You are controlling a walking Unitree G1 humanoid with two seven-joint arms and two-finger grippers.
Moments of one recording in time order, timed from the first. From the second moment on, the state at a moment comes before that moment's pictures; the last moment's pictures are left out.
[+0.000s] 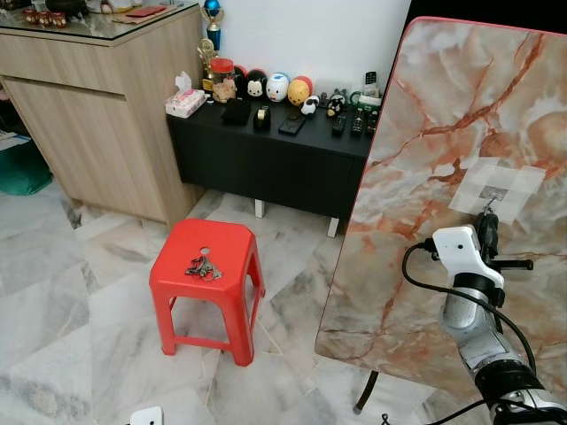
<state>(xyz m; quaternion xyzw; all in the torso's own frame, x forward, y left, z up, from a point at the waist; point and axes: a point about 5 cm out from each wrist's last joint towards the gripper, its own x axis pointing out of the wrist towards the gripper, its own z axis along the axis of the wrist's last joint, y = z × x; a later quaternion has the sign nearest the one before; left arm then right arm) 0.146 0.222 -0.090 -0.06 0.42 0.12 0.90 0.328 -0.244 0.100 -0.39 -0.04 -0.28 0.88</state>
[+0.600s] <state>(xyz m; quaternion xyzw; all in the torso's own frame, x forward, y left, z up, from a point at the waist) 0.146 0.222 -0.090 -0.06 0.42 0.12 0.90 0.328 -0.243 0.096 -0.38 -0.03 -0.27 0.89</state>
